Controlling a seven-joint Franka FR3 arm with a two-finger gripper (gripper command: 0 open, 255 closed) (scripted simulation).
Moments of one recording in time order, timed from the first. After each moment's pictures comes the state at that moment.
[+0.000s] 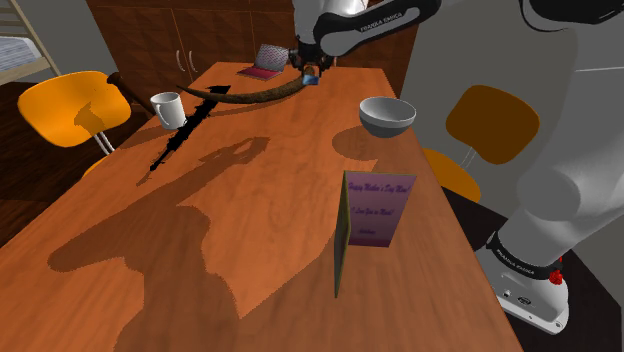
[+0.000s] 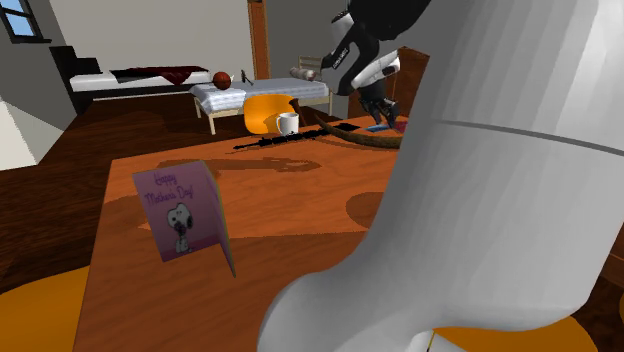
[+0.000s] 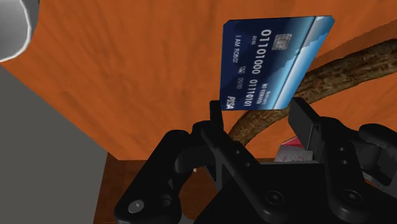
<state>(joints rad) -0.50 0.38 0.67 -1.61 -0.85 2.13 1.33</state>
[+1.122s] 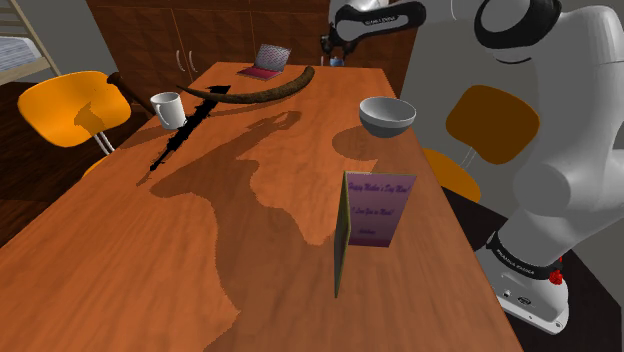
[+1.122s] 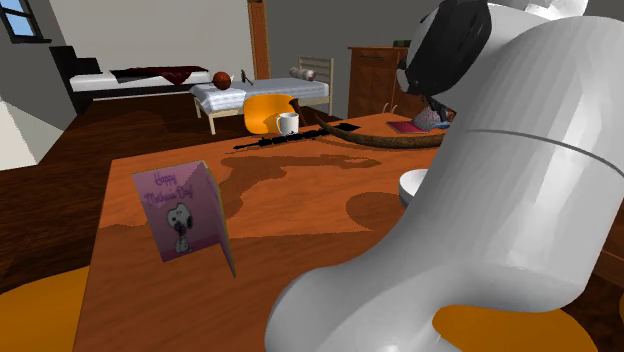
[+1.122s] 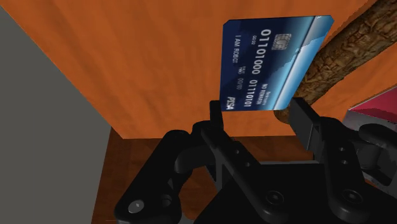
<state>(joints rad) -0.61 0.69 0.58 -1.16 -0.84 2.14 0.96</state>
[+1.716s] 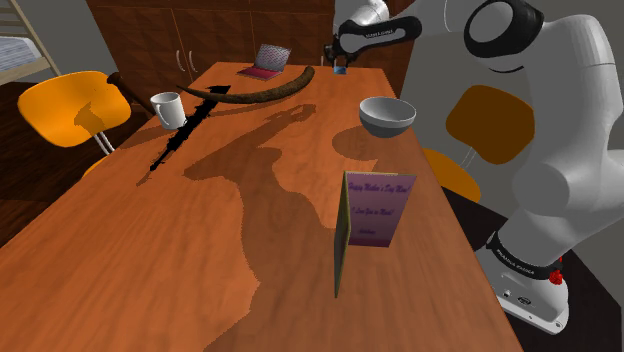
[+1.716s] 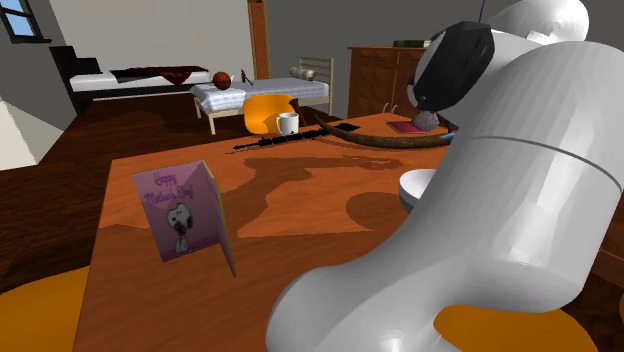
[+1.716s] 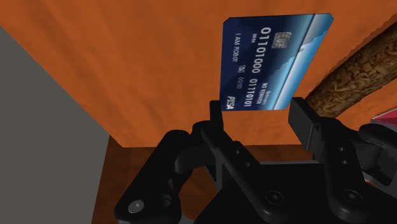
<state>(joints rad) -0.62 0.78 0.55 -1.12 -0.86 2.20 0.93</state>
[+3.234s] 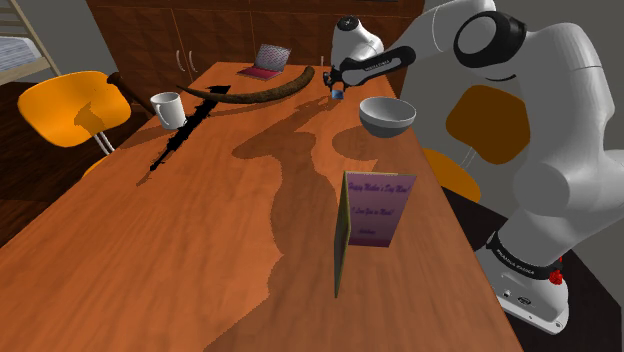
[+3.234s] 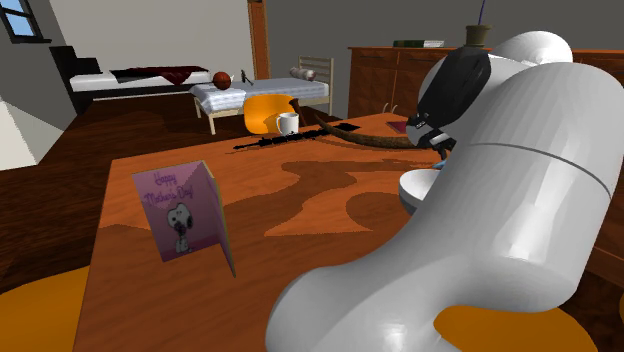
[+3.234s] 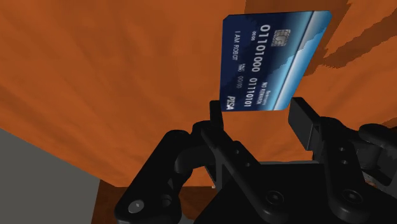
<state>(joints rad) -0.62 0.86 0.48 -1.22 -0.95 2.37 1.06</state>
